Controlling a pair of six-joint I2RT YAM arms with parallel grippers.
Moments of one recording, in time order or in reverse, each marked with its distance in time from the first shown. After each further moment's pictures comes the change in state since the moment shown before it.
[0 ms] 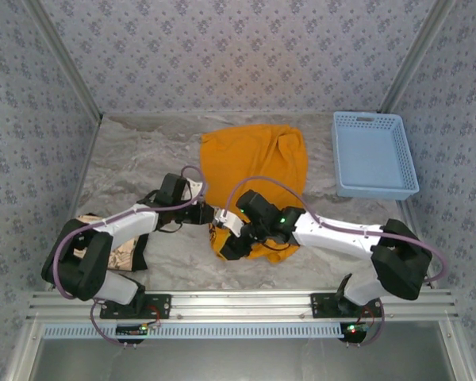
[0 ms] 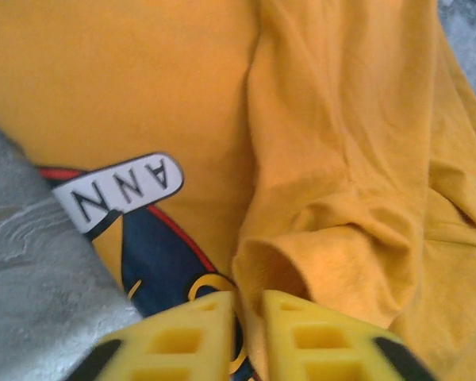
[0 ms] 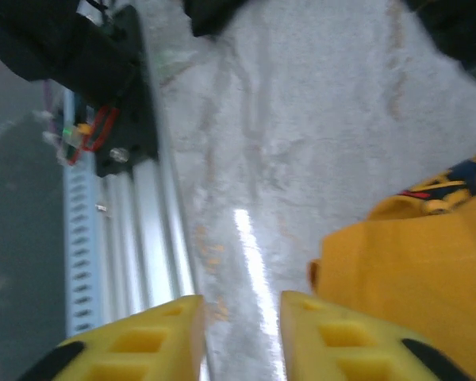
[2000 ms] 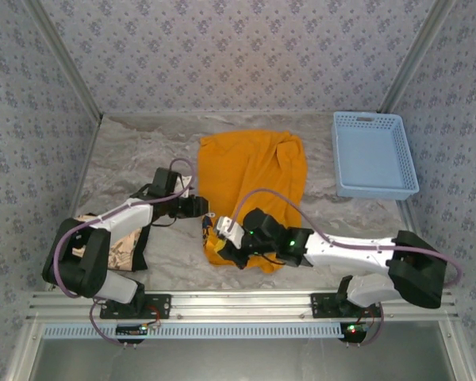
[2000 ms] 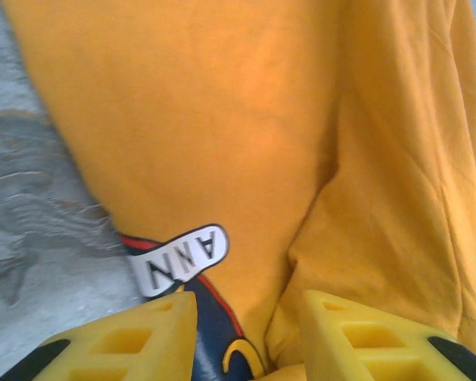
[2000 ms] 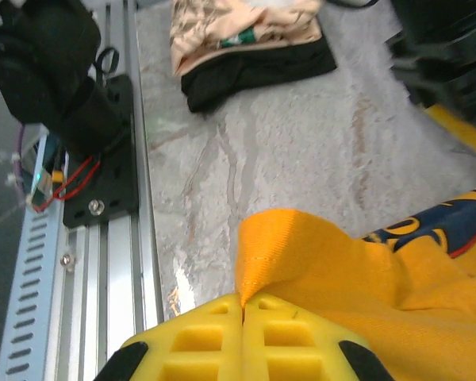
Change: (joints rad) left arm 0.103 0.010 0.061 -0.093 -0.010 -0.054; right arm 0.145 -0.100 -0.188 0.370 0.210 0.002
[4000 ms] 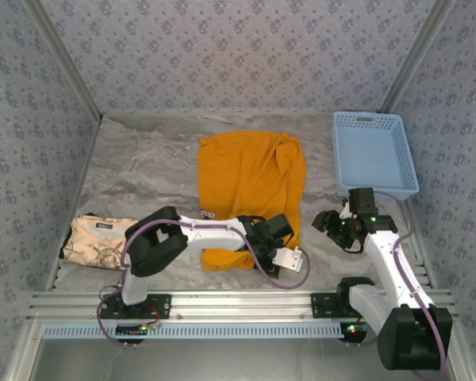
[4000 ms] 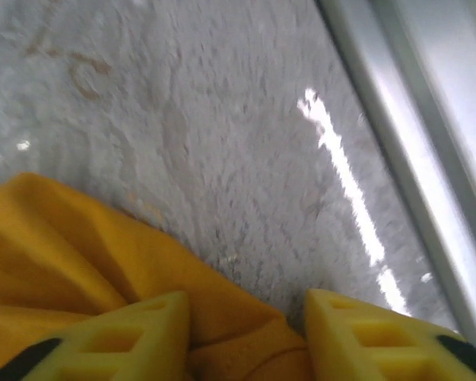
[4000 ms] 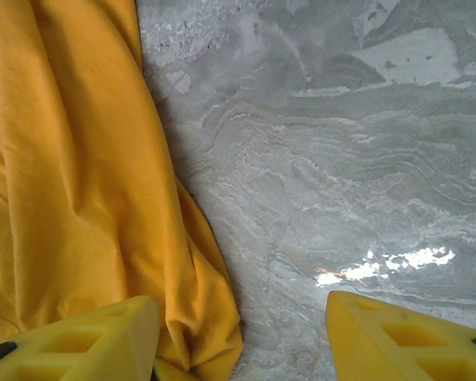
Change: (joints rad) left arm -0.858 0.524 0.536 -0.219 -0.194 1.094; right arm -1.145 -0.410 -0.103 -0.894 -0.072 0.573
